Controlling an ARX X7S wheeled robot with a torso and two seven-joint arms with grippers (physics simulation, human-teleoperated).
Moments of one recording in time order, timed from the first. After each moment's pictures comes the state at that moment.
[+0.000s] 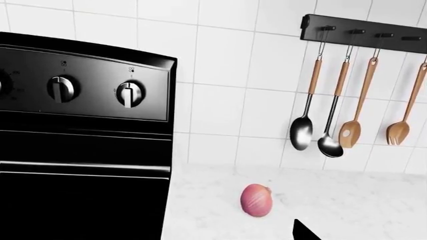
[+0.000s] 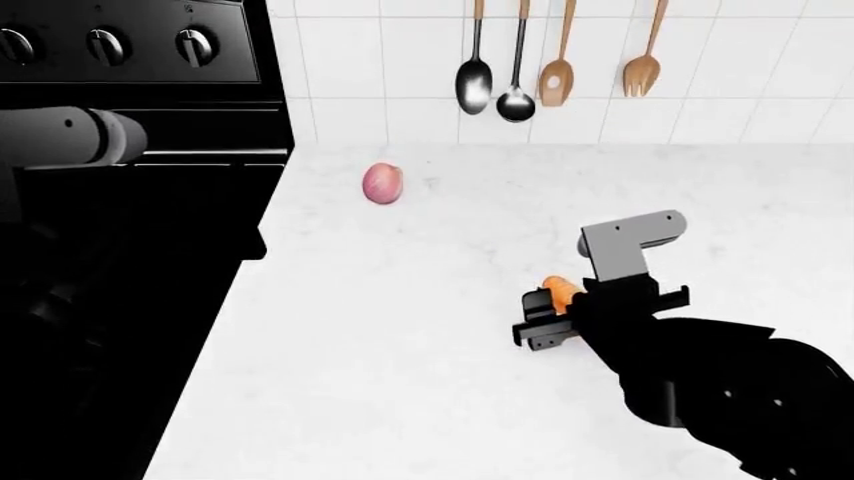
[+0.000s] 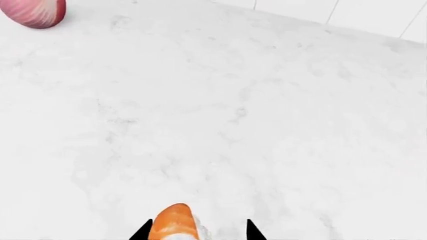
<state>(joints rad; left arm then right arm) -0.75 -0.78 0.08 0.62 -1.56 -0.87 -0.91 0.83 0.64 -0.64 -0.11 1.16 0.89 0.63</state>
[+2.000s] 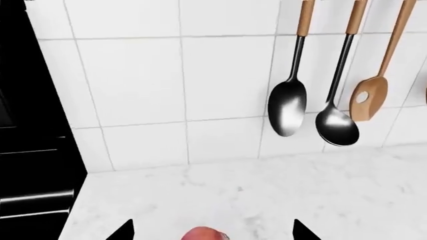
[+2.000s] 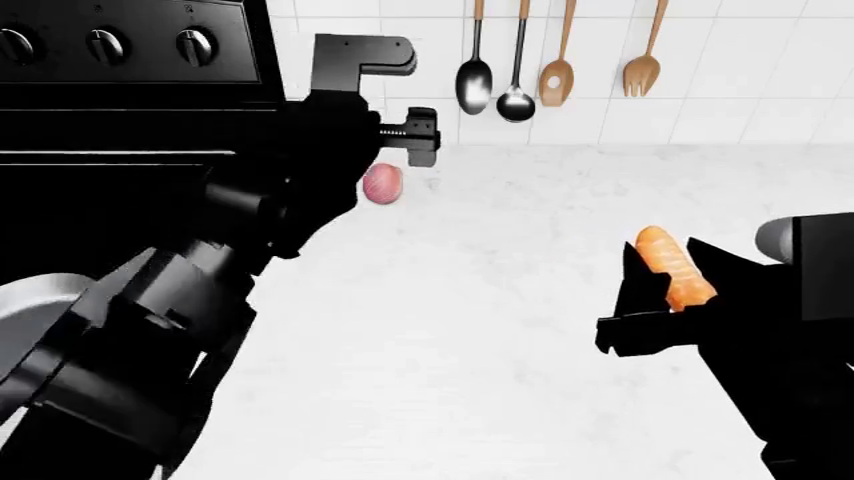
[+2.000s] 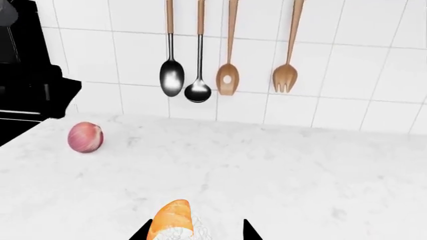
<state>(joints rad) -1.44 -0.07 0.86 -0.91 -0.99 -0.48 -0.32 0.57 1.02 -0.23 -0.77 1.55 0.70 0.95</state>
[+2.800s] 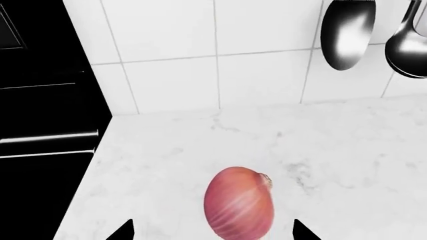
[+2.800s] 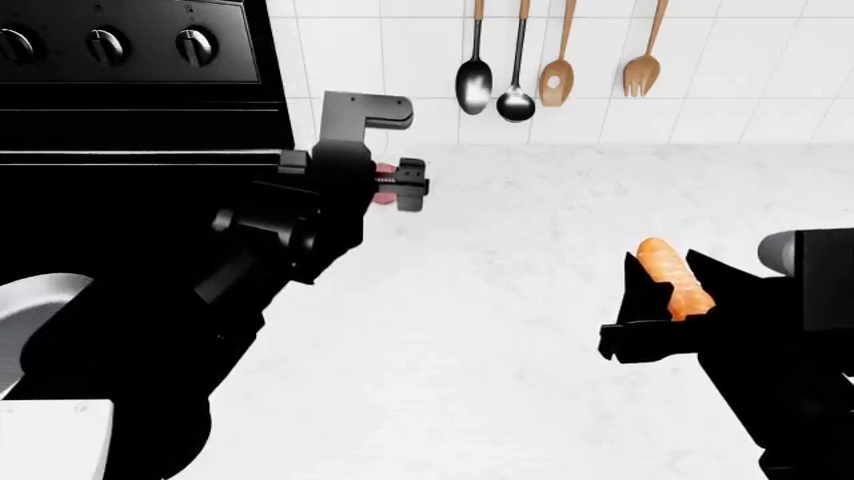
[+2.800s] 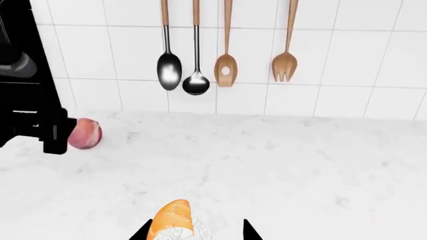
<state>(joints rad) -1.48 0.00 1.56 -1.19 -1.59 -0.26 -0.36 0.48 1.02 -0.20 -0.75 1.51 0.64 0.90</state>
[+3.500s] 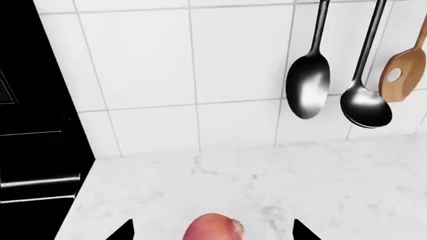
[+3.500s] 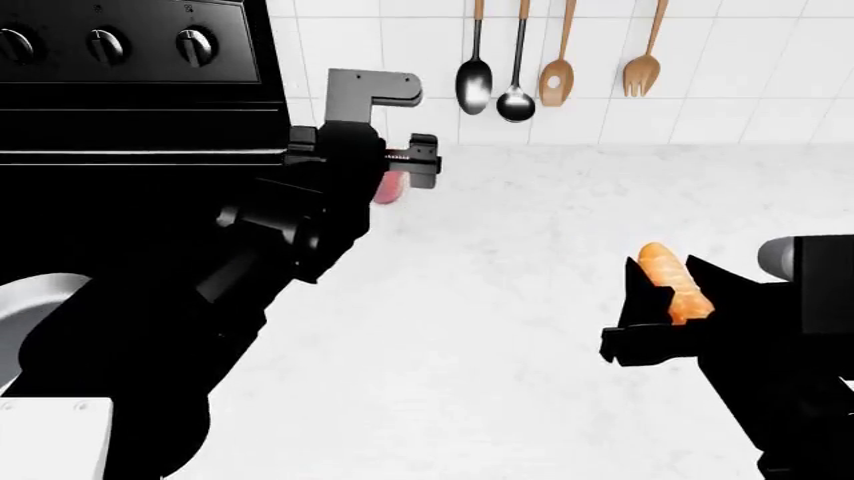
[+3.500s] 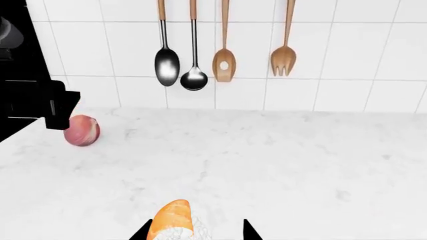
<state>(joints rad) -1.49 0.00 1.57 -1.16 -1.58 -0.13 -0.33 0.44 1.02 -0.20 -0.74 1.49 0.62 0.88</state>
